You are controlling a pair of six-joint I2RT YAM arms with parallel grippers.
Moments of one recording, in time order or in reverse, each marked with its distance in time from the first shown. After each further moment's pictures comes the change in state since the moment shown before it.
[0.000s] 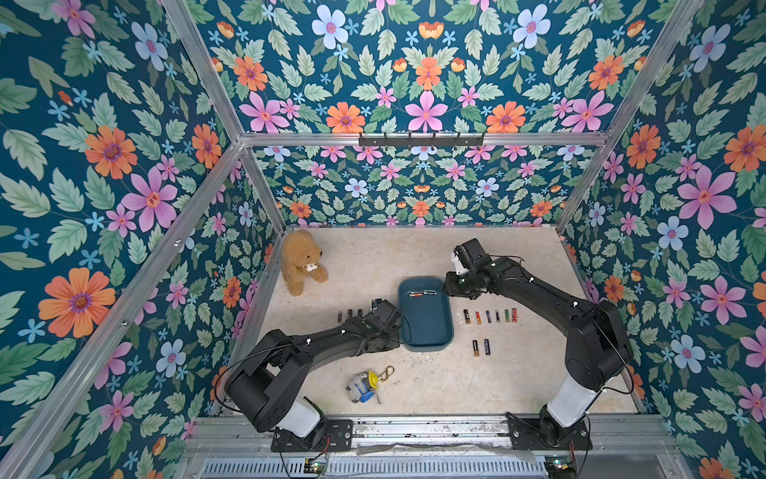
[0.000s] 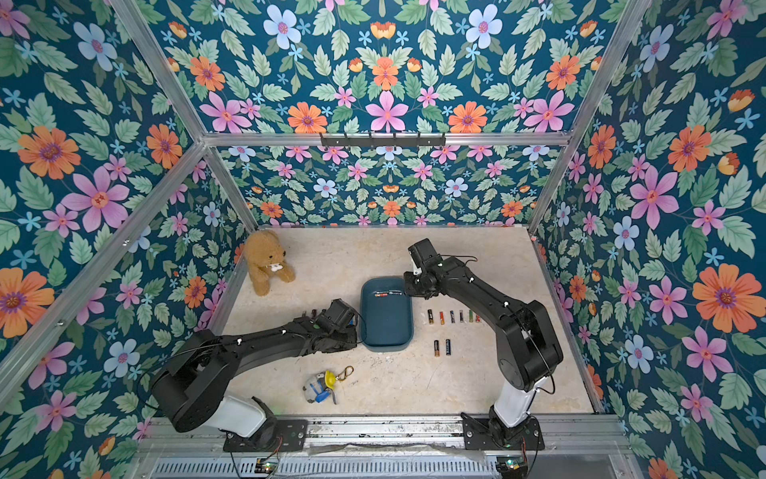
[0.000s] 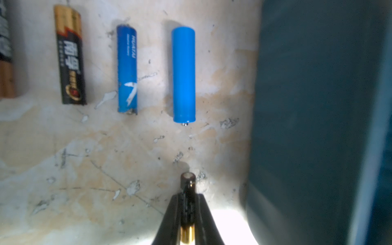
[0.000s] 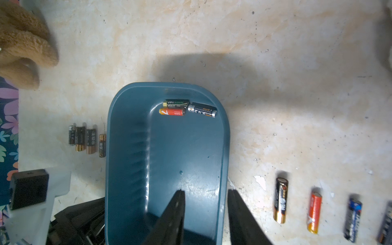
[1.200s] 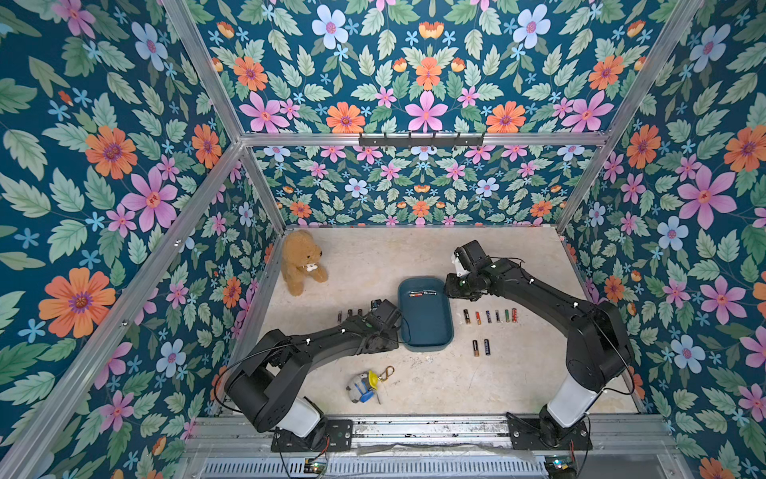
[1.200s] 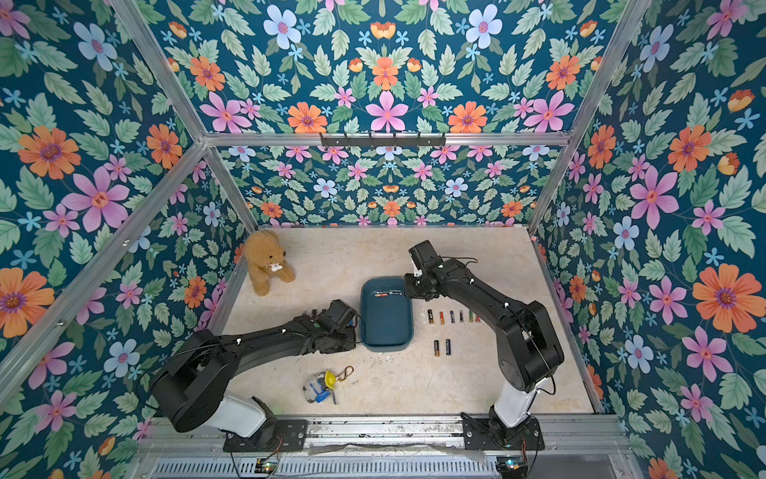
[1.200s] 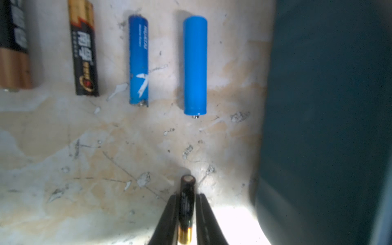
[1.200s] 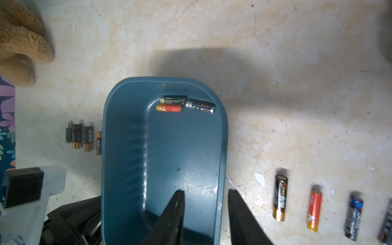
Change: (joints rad) left arm 0.000 -0.014 0.019 -0.064 -0.003 0.003; right arm 0.000 -0.007 -0.022 0.008 -0.003 -0.001
